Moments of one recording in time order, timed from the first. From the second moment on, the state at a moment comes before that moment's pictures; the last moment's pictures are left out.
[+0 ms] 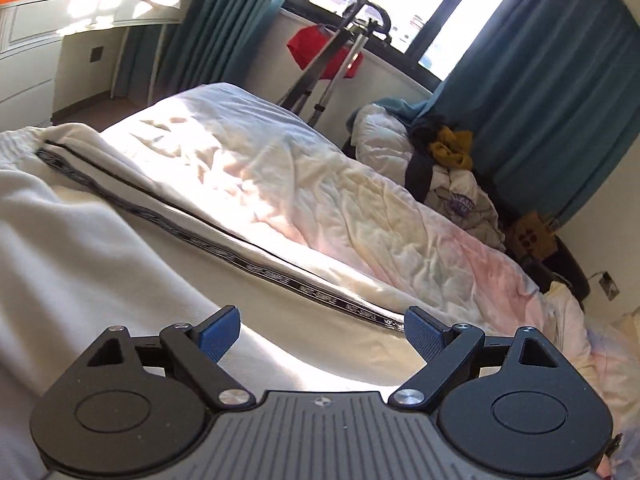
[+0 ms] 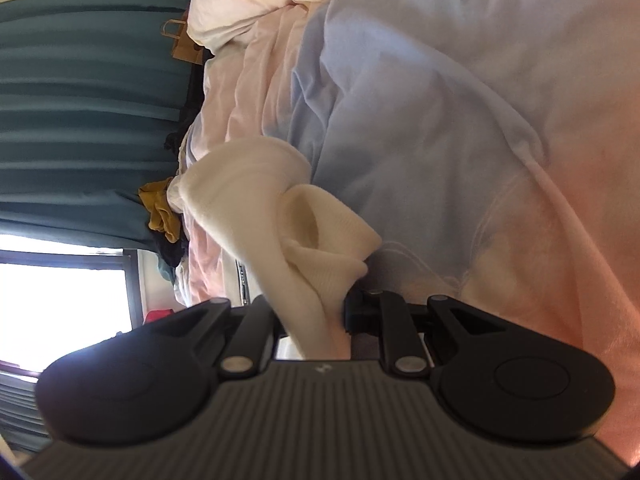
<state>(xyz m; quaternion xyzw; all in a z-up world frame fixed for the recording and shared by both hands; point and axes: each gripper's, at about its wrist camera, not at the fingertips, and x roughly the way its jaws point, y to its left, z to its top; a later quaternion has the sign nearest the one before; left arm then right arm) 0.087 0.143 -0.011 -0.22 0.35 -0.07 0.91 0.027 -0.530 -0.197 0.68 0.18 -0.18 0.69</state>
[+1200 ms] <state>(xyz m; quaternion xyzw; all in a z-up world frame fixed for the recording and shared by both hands) 0.141 0.092 -0.064 -0.14 0.35 -0.10 0.92 0.054 -0.450 -0.058 0.39 0.10 -0.13 0.91</state>
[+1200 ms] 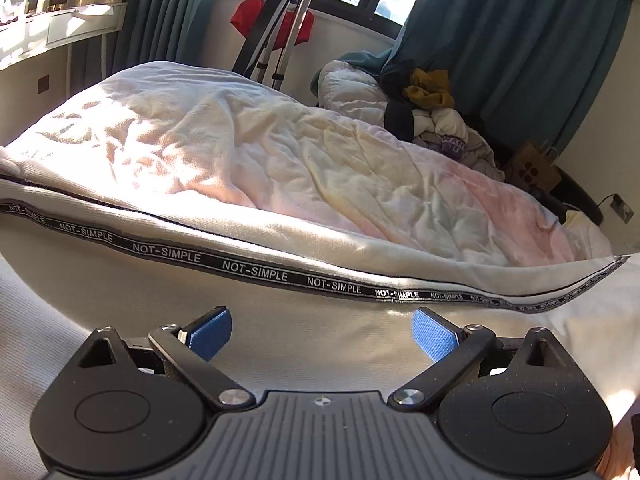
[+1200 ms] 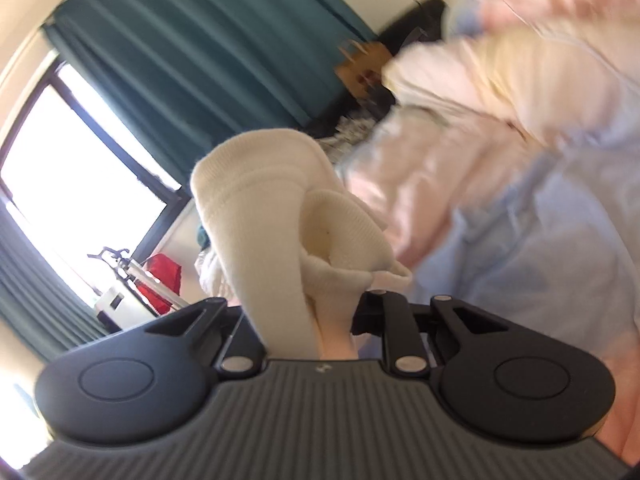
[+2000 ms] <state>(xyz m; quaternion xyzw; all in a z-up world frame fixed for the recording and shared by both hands) 0.117 0.160 -0.014 -0.26 0.26 -0.11 0.92 0.053 -0.098 -0.107 -0.10 0.22 0.10 0.96</state>
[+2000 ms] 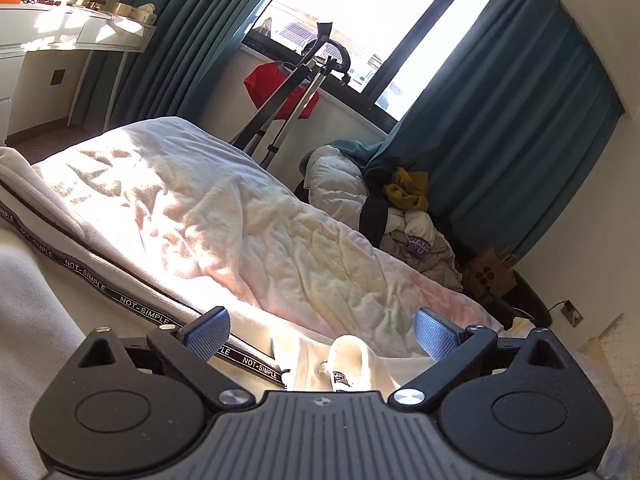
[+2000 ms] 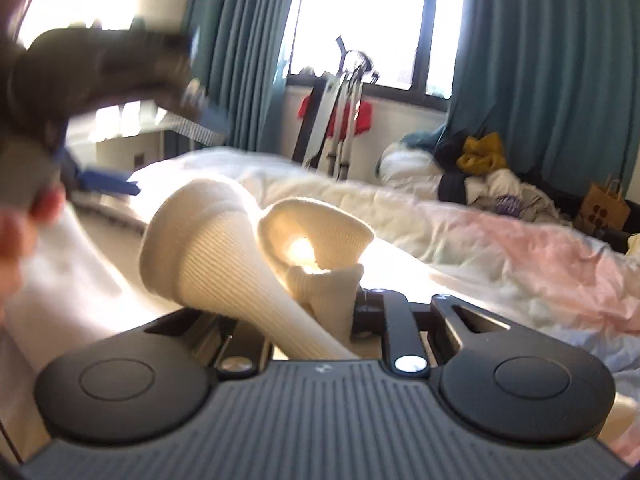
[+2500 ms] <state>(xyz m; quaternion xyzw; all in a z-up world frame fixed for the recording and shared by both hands) 0.162 0.123 -0.071 -0.20 0.36 -0.11 0.90 0.017 -0.111 -0.083 -0.13 0.30 0.26 0.91</state>
